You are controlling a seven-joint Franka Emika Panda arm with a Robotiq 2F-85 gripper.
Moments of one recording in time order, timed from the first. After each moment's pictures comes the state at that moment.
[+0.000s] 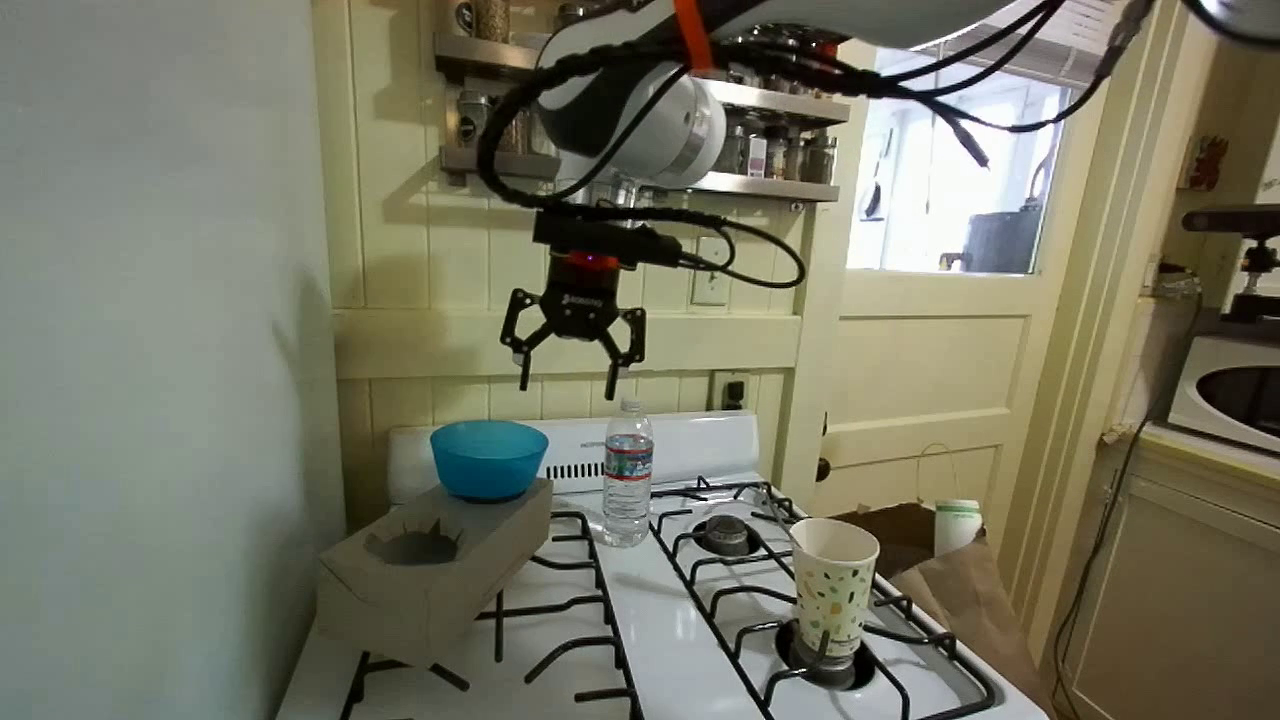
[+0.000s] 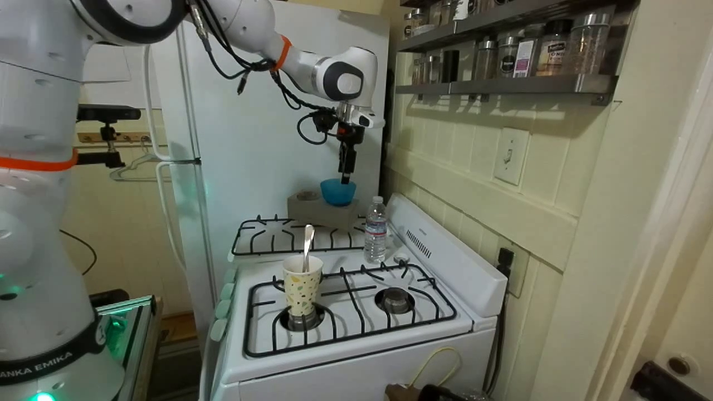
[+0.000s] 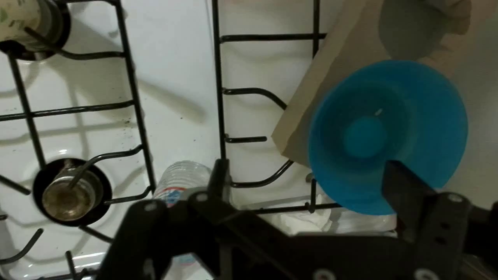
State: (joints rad) arm 0.16 0.30 0.17 -1.67 0.11 1.95 0.57
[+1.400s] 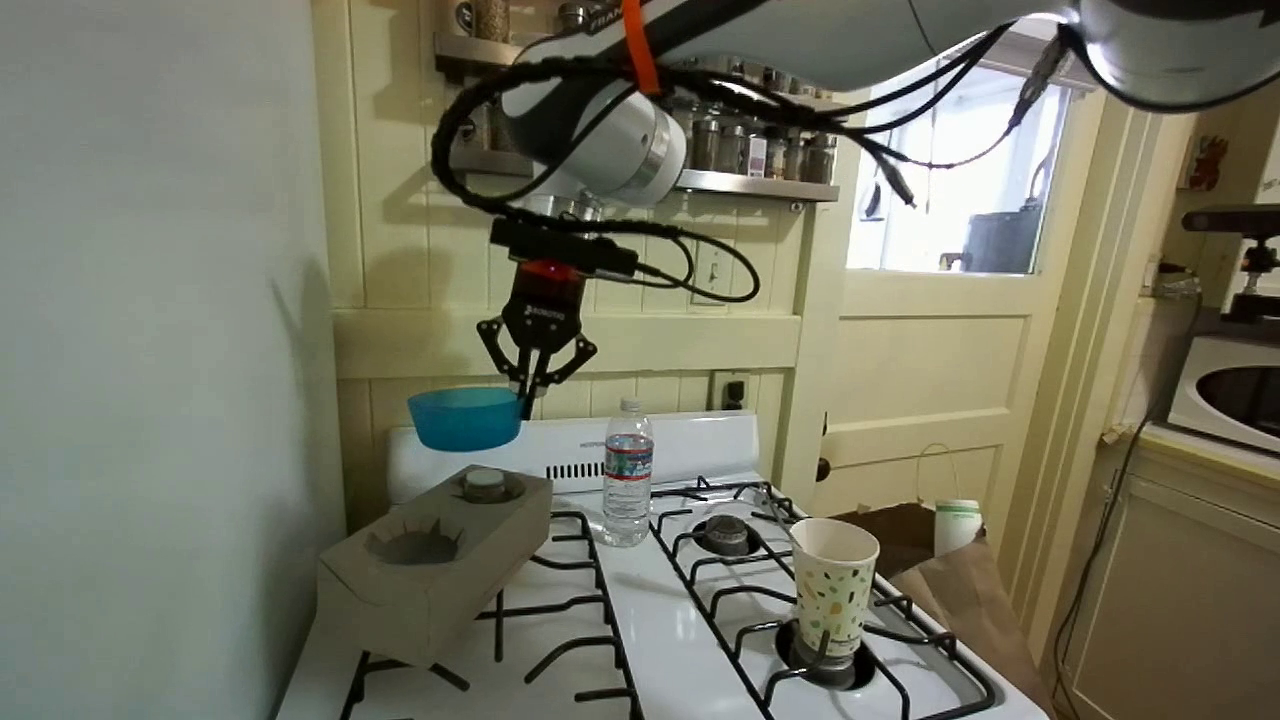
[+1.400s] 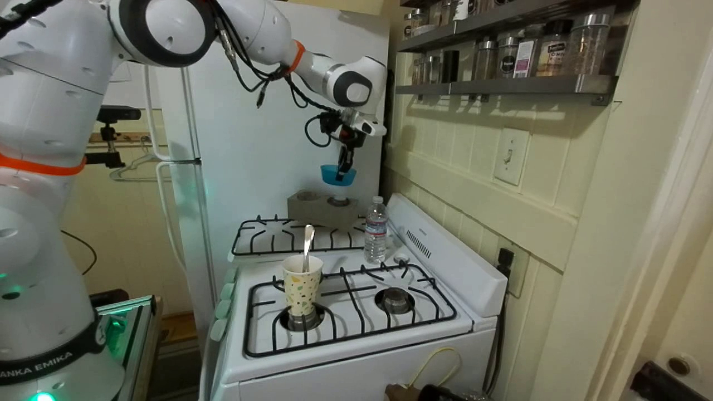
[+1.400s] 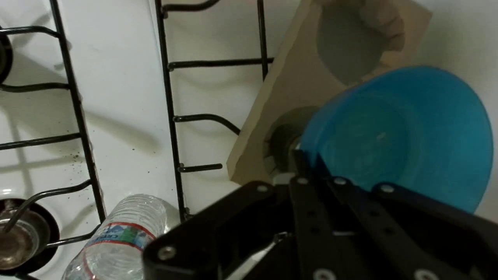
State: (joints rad) arm 0.20 0.42 0.16 -1.51 0.22 1.85 0.58
